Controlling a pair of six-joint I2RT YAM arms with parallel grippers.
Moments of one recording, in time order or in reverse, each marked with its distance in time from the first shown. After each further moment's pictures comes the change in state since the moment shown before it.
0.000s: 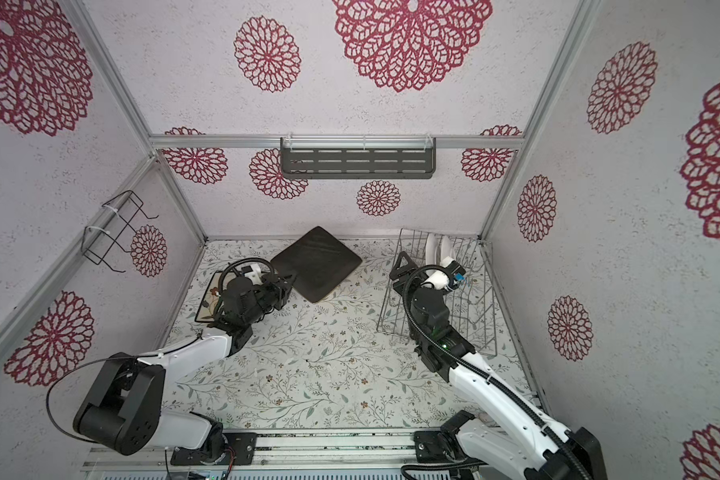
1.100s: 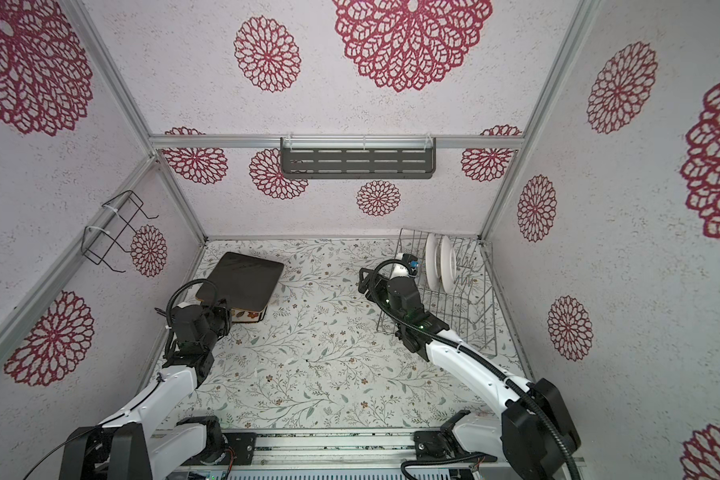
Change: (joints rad) left arm 0.378 -0.336 -0.274 -0.216 -0.201 0.021; right arm 0.014 0.245 0.056 -0.069 -0.351 -0.081
